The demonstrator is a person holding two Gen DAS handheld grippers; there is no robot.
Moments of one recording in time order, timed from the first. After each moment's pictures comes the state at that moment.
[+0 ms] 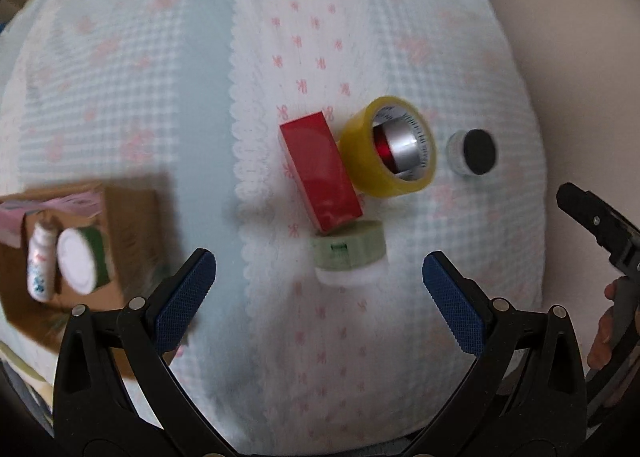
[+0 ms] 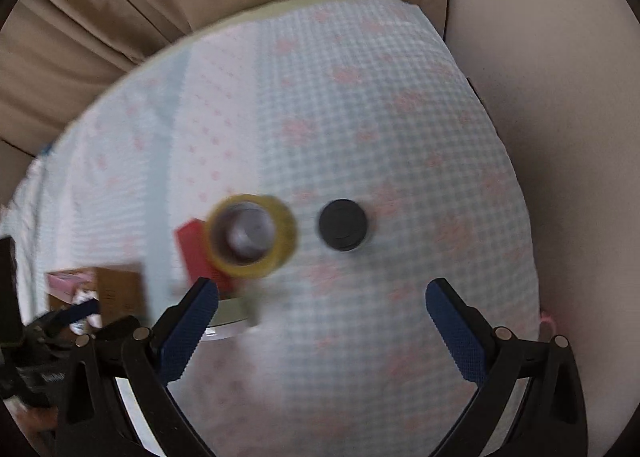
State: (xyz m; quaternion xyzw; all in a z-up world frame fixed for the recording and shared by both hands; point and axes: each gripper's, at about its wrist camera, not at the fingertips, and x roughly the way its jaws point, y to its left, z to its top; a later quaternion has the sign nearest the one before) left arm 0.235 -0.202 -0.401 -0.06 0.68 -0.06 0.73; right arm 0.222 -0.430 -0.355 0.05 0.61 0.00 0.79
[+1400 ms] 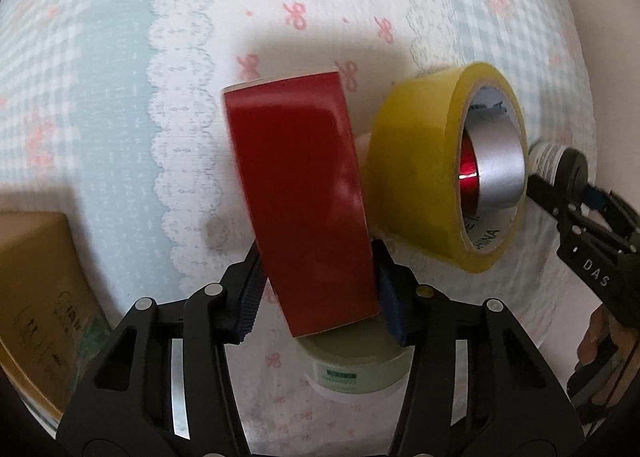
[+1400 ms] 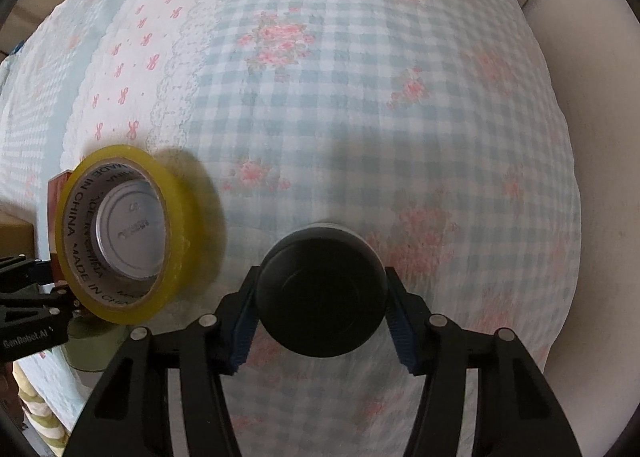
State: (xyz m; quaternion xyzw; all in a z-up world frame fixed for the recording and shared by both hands) left arm 0.281 -0.218 -0.517 -0.10 0.76 -0.05 0.65; right arm 0.293 -0.407 -0.491 -0.07 0.68 0.05 0.73
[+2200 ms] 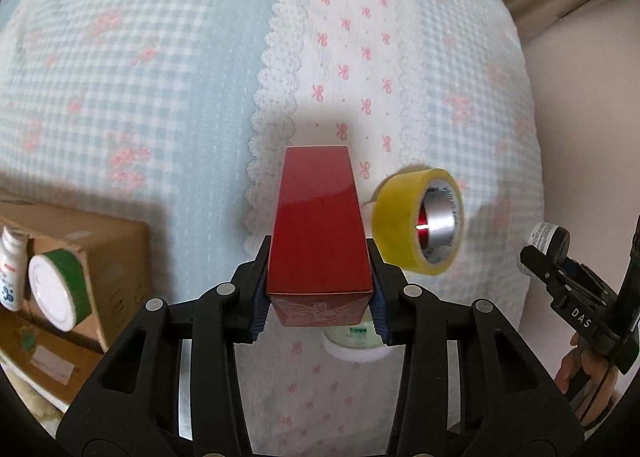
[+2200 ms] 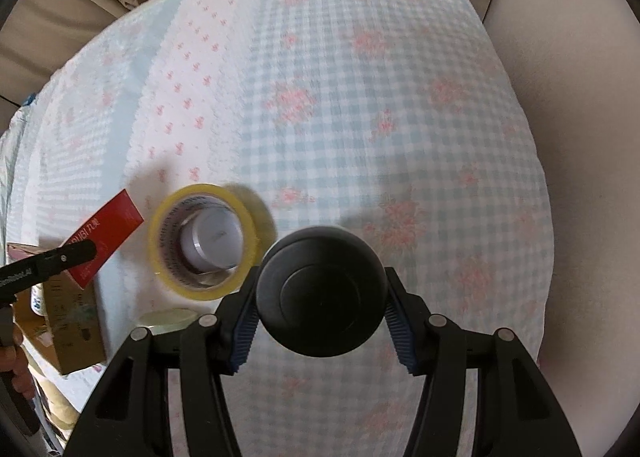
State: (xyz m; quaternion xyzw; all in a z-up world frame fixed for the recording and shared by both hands) left arm 0.280 -0.135 -0.406 -0.17 0.67 -0.04 0.72; right arm 0.261 -0.415 -0.401 0.01 0.63 0.04 0.77
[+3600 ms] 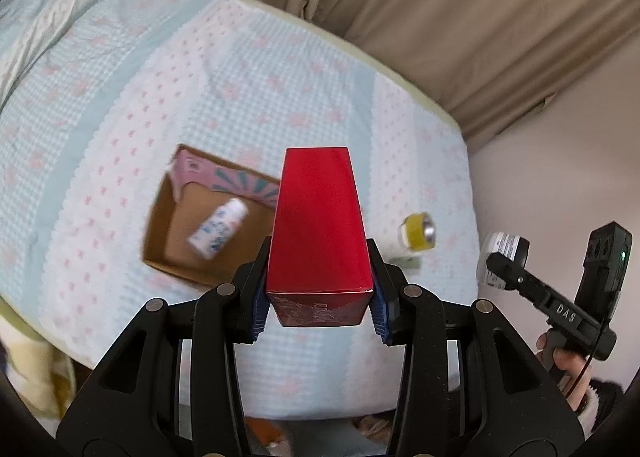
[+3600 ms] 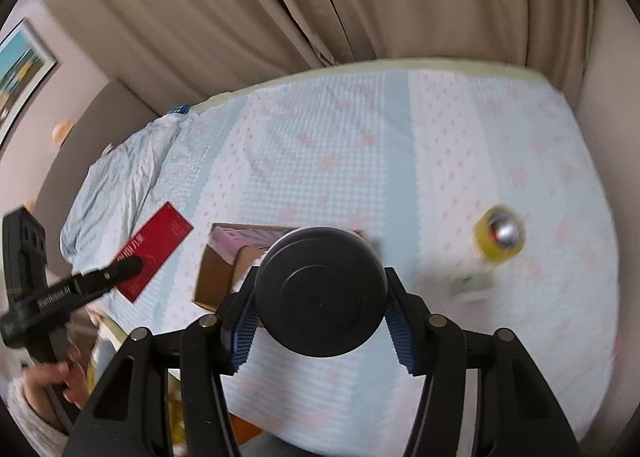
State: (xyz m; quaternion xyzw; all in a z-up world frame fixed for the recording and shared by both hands) left arm 0.044 0.173 -0.211 -0.26 0.52 -0.04 0.81; right arm 0.094 -0.119 -0.224 0.08 0.53 0.18 0.83
